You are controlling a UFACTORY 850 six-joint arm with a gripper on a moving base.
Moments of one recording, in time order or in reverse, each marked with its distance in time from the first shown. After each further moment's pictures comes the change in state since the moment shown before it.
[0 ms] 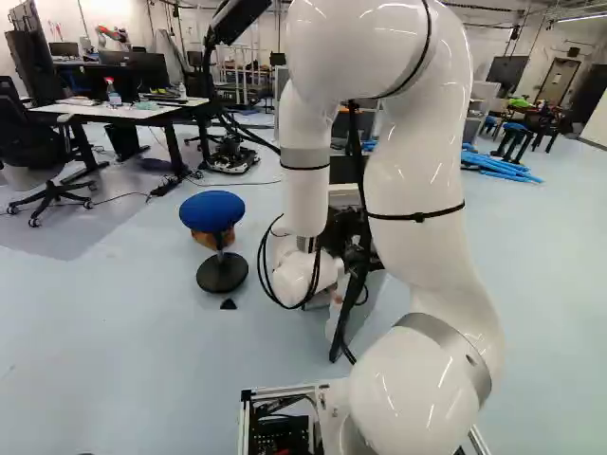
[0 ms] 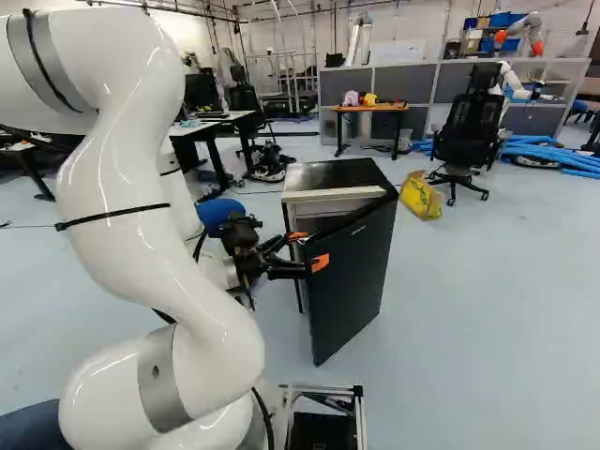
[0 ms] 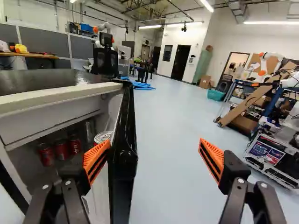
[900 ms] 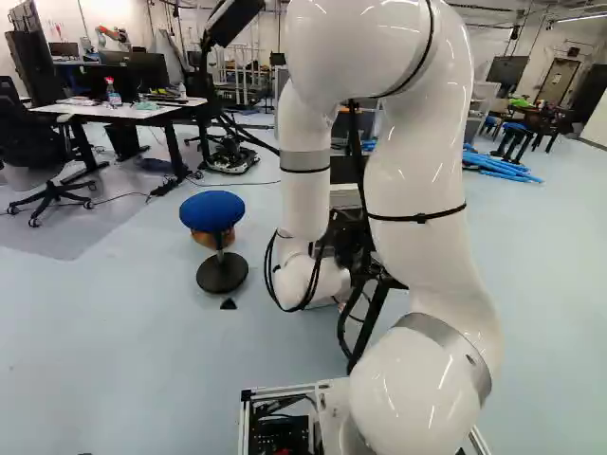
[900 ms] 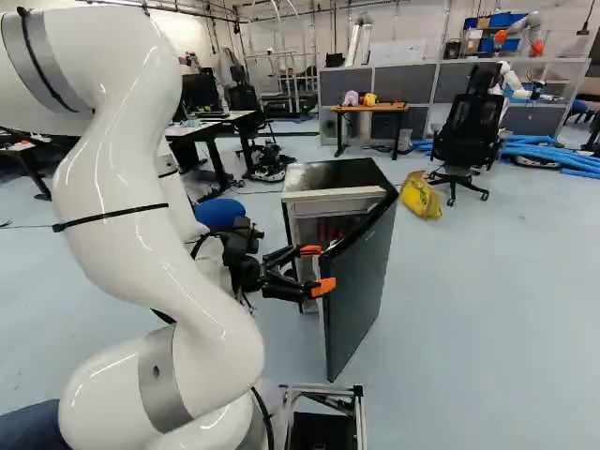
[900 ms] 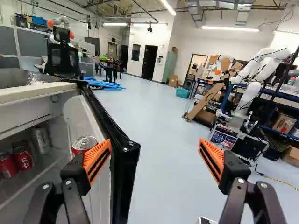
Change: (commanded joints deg) arm 0.8 0.3 1.4 13.9 -0.8 0.0
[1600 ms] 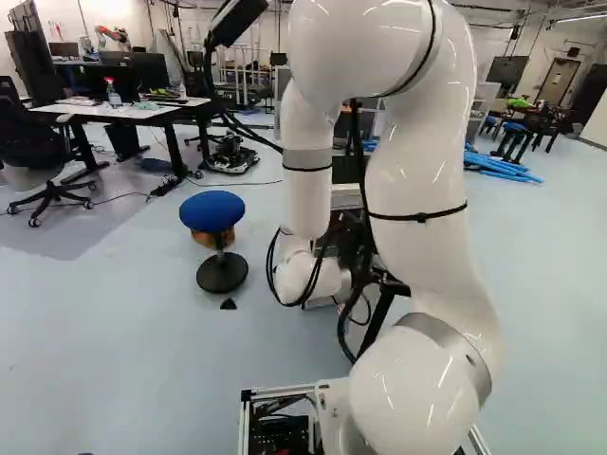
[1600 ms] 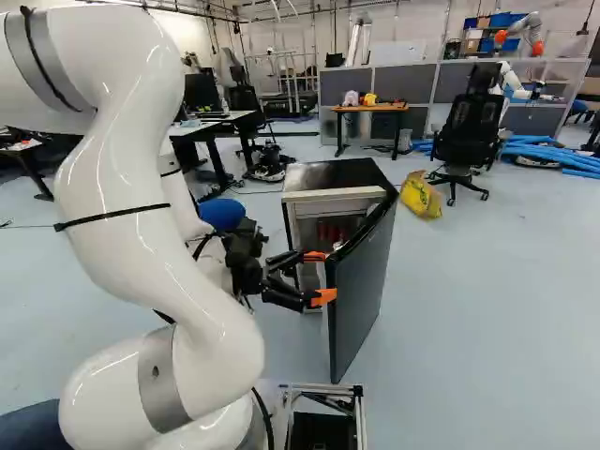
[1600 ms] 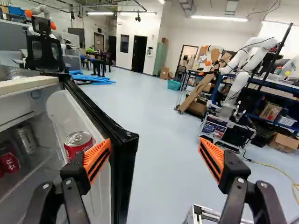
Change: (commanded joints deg) arm -1.9 0.2 -1.0 2.4 -2.3 0.0
